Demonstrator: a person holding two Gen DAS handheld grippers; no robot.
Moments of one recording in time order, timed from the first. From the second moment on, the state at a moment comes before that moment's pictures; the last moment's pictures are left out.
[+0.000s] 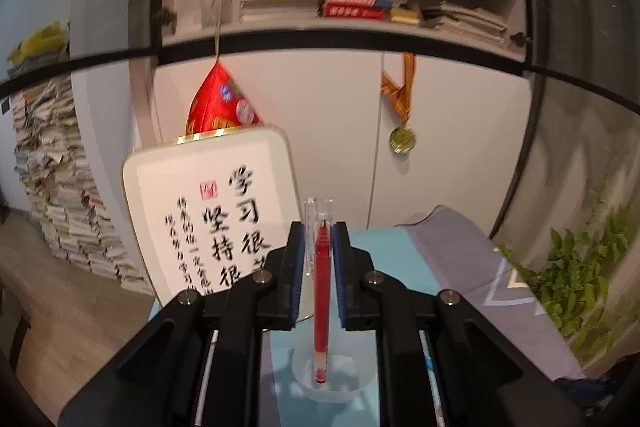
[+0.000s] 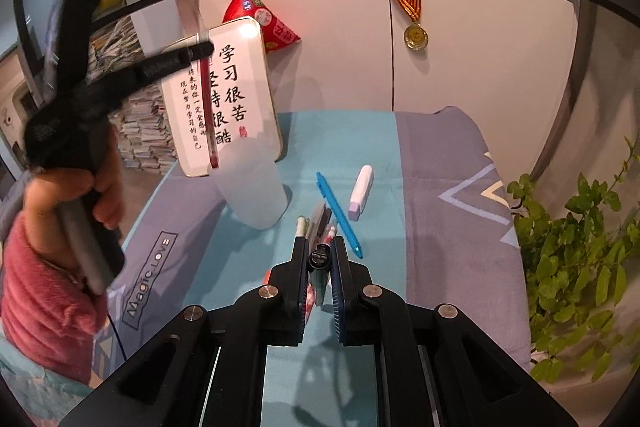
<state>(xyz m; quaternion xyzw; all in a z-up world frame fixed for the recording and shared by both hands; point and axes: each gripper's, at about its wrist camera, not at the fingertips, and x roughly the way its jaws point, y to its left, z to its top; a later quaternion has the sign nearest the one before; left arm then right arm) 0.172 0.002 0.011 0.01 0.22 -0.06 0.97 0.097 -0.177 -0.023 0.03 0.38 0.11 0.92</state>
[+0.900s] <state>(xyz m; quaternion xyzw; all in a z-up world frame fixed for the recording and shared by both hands) 0.140 0.041 -0.033 -0.03 0.28 -0.07 0.96 0.143 -0.119 0.043 0.00 0.32 0.16 0.93</state>
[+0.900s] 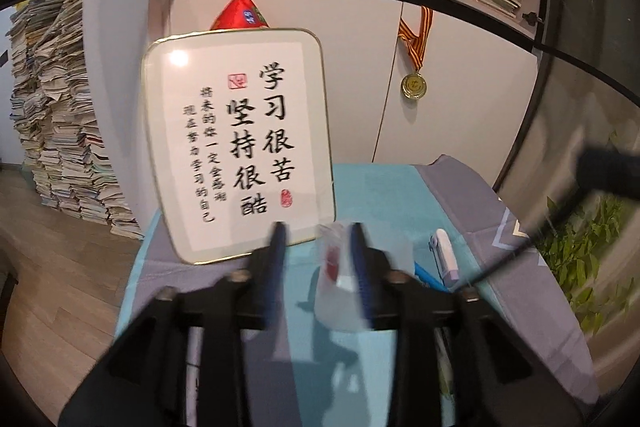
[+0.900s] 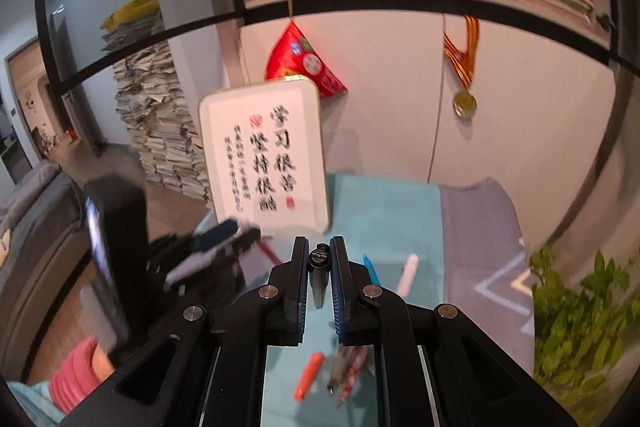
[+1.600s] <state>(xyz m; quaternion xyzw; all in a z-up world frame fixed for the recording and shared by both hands) 0.087 0.059 -0.060 0.02 0.29 -0.06 0.96 0.199 -0.061 -0.005 -0.05 0.37 0.15 0.91</state>
